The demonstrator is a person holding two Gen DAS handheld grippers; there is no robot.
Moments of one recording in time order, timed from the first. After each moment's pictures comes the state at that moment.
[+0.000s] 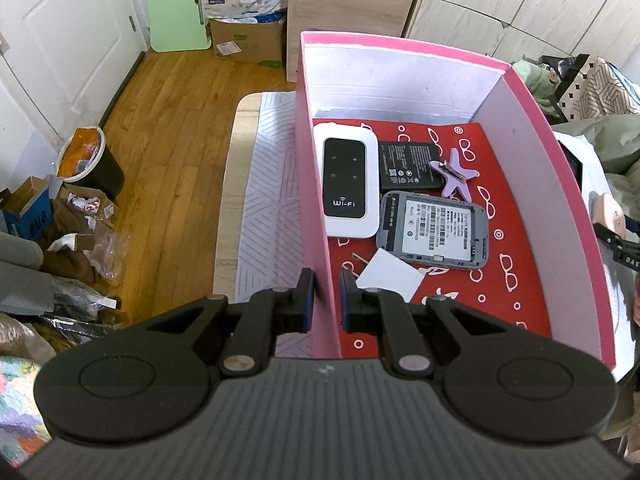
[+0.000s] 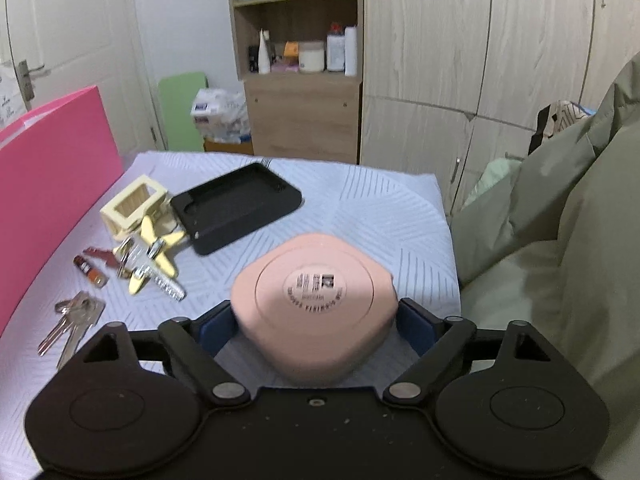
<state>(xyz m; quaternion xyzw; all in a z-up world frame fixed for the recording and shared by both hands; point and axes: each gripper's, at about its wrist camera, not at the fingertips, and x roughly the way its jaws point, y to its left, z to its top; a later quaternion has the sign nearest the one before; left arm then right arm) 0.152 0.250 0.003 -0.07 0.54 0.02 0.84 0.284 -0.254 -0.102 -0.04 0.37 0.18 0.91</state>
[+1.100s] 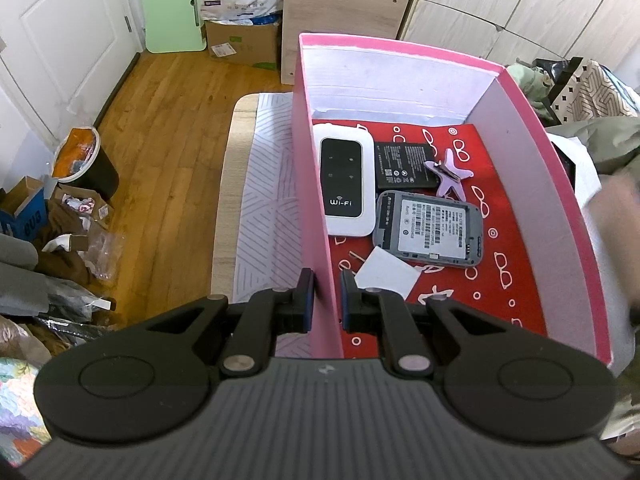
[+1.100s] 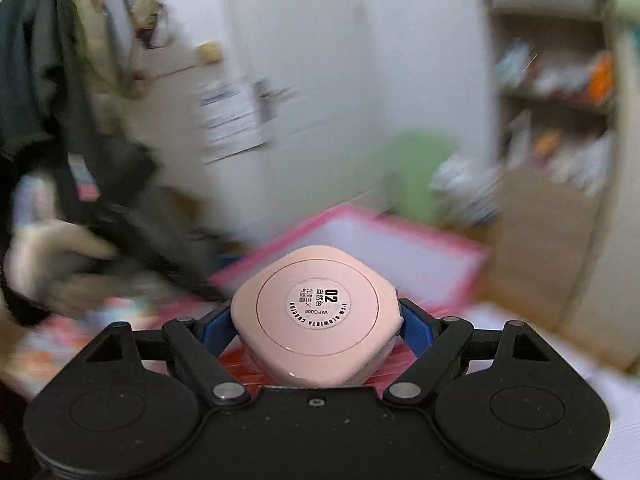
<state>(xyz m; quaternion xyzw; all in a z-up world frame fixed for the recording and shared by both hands) 0.148 0.252 0.004 -0.08 0.53 0.01 0.84 0.239 -0.080 0.052 -0.02 0.31 0.53 0.79</state>
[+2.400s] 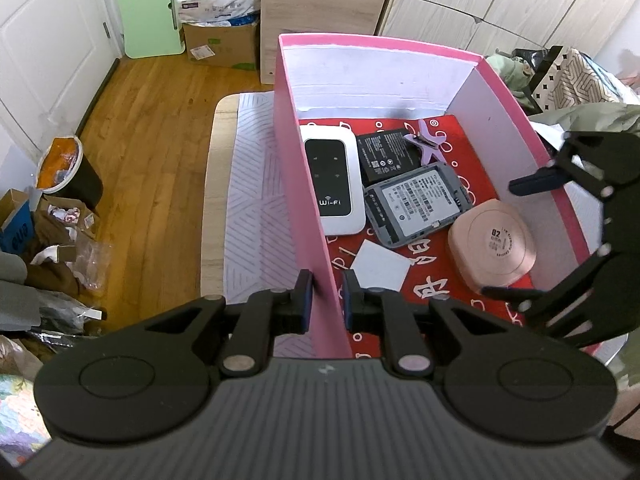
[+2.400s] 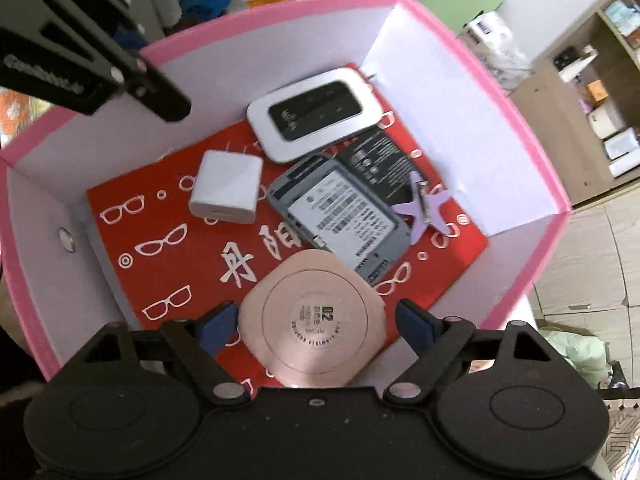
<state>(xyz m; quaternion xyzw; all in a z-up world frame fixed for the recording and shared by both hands) 0.146 0.256 0.004 -0.07 0.53 -0.03 0.84 0.233 0.059 -0.005 -0.40 0.47 0.40 0.68</state>
